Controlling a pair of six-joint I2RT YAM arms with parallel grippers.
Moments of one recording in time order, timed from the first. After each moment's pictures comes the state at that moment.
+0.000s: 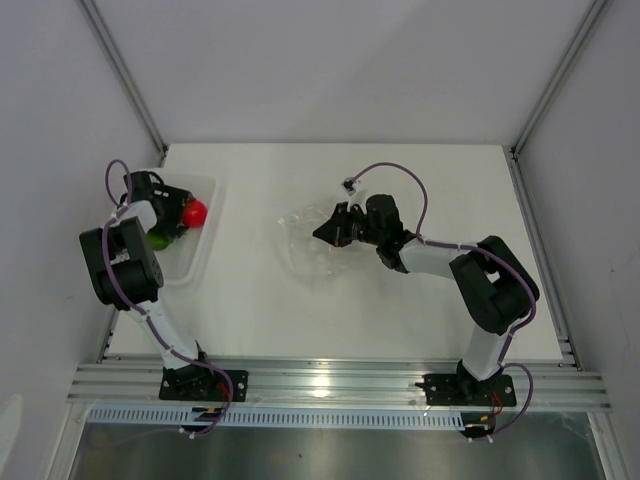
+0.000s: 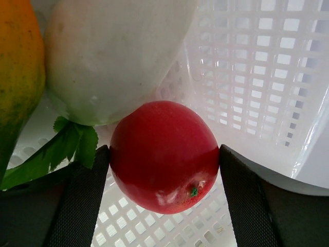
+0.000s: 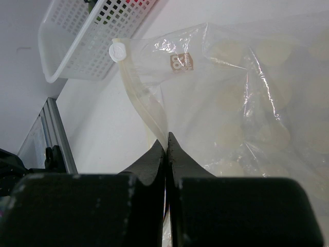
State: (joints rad) left arm 0.37 1.90 1.25 -0.25 0.18 -1.01; right arm 0.61 1.80 0.97 0.56 -0.46 0.55
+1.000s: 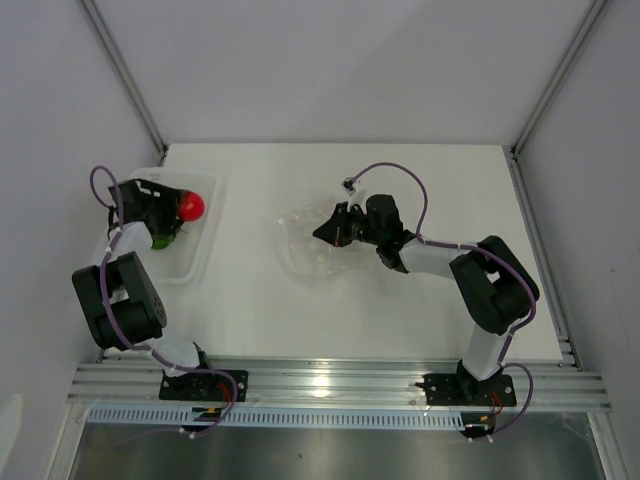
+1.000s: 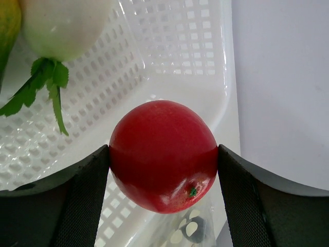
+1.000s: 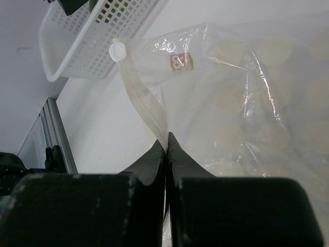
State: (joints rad) left arm 0.40 1.61 1.03 -0.09 0.28 -1.01; right arm 0.61 1.80 0.97 0.56 -0.46 0.55
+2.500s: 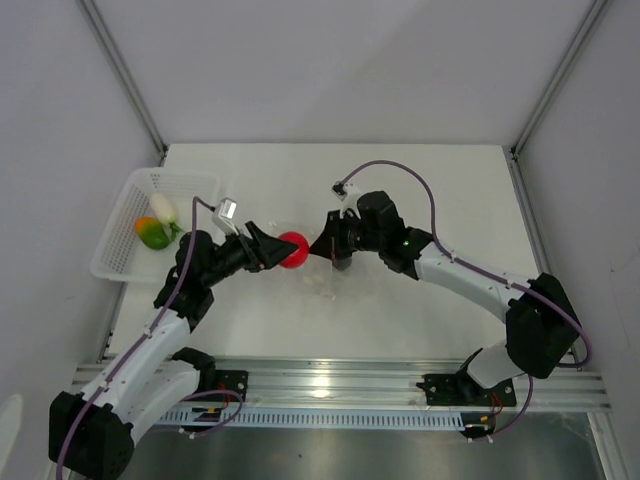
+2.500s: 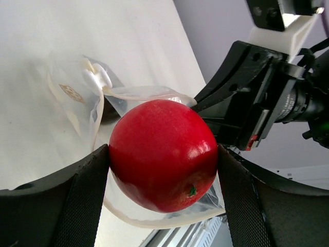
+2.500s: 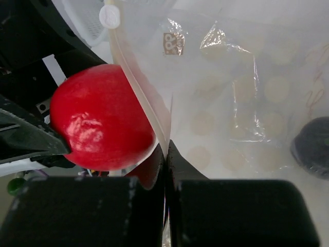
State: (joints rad) left arm -0.32 0.84 0.52 0.12 0.50 -0.78; right arm 0.76 1.51 1.08 -0.01 -0.37 0.54
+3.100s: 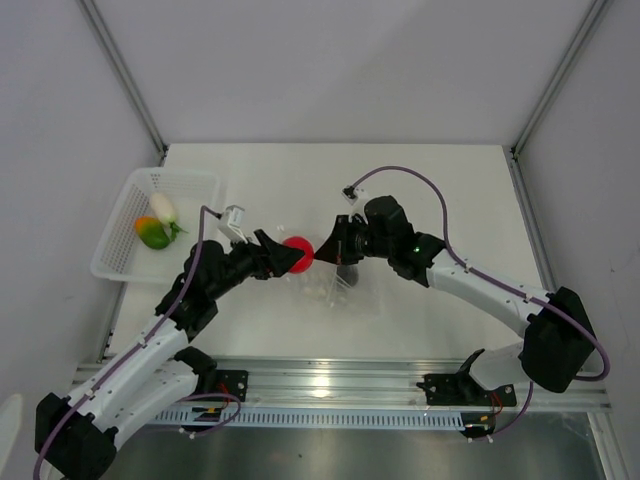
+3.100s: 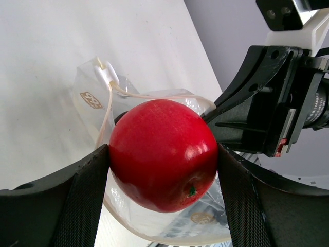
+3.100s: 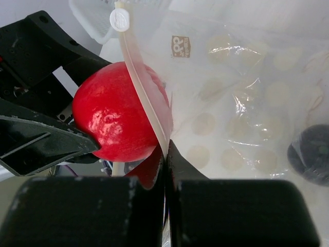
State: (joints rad) left arm -0.50 0.75 0.52 0.05 0.24 -0.75; right arm 0.78 1.39 1.05 -0.10 -0.34 0.68
